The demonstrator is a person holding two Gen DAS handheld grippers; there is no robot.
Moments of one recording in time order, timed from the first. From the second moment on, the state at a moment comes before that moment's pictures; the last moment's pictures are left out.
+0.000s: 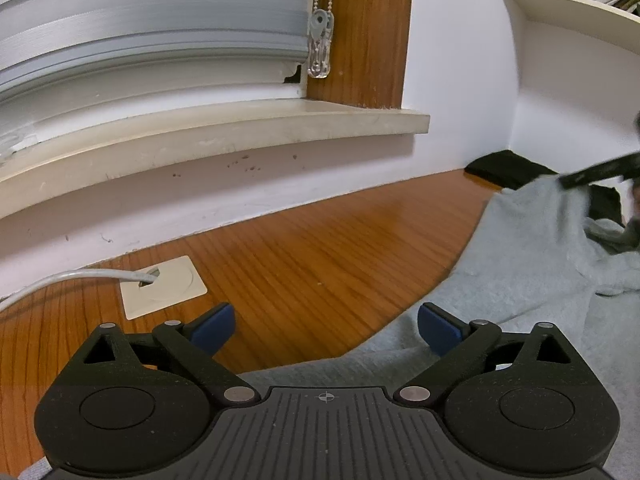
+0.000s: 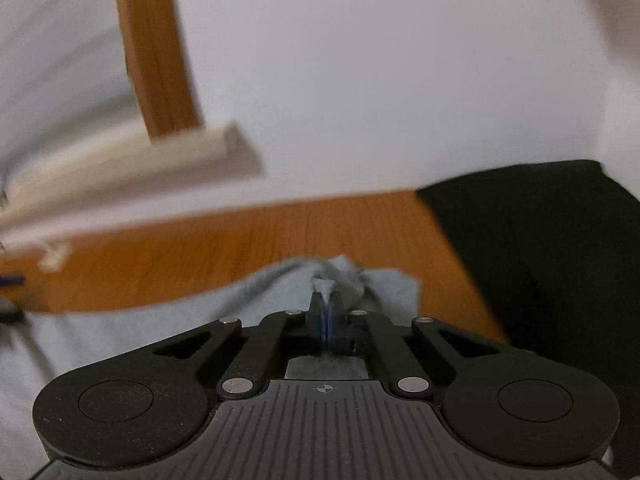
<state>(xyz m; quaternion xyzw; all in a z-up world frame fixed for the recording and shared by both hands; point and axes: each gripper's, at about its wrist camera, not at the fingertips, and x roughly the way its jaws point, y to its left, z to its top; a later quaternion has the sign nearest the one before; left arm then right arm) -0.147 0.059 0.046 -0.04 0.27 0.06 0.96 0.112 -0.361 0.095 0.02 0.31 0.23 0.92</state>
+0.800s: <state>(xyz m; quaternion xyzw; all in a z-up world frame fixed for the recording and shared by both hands) -0.146 0.059 0.043 -0.03 0.27 0.06 0.96 0.200 -0.343 0.040 0.07 0.39 0.17 0.91</state>
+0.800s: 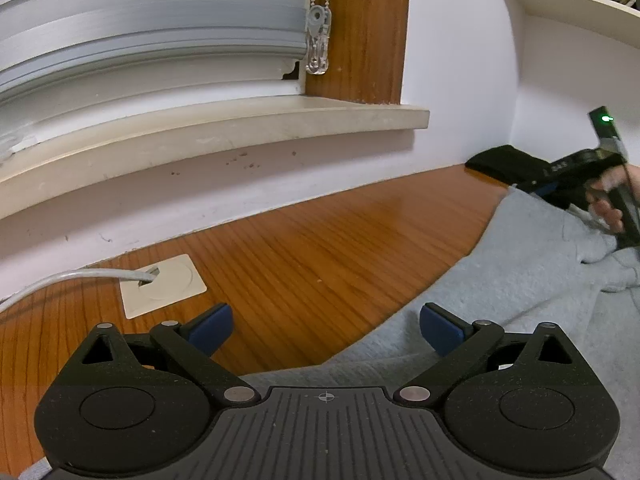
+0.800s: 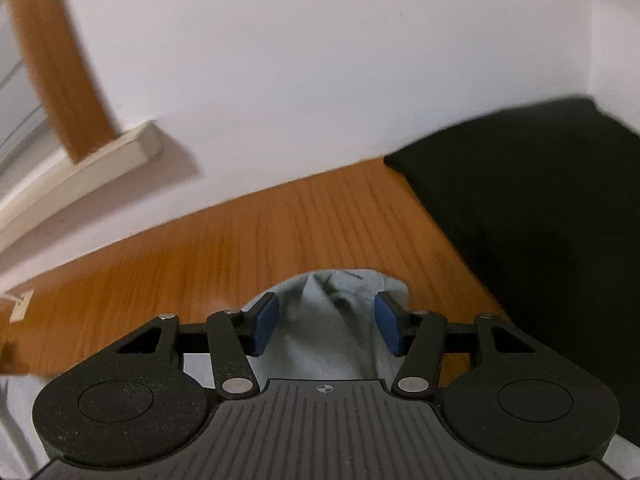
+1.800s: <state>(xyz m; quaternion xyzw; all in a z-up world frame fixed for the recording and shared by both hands) -0.166 0.016 0.031 0.04 0.34 0.03 0.94 0.073 -0.265 0.014 -0.10 0.29 0.28 0.91</state>
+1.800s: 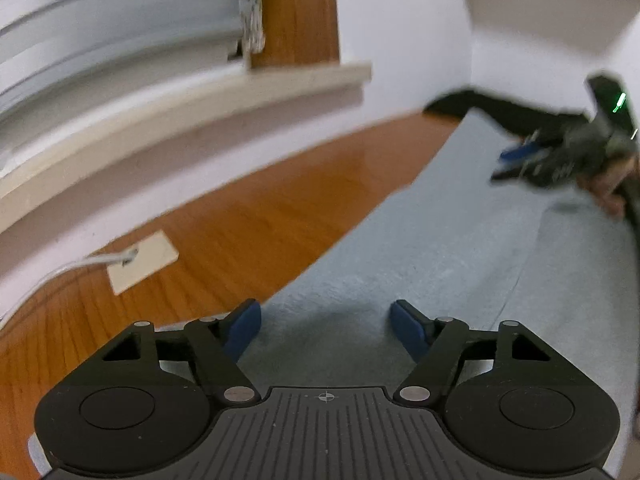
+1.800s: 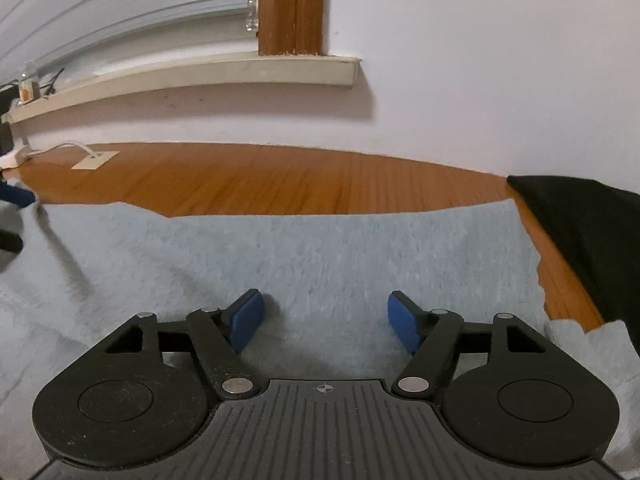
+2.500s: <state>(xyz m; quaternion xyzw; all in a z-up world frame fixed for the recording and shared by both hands) -0.175 0.099 0.064 0.08 0.34 0.09 0.93 0.136 -0.240 0.013 -0.08 0.30 0.26 0.91</state>
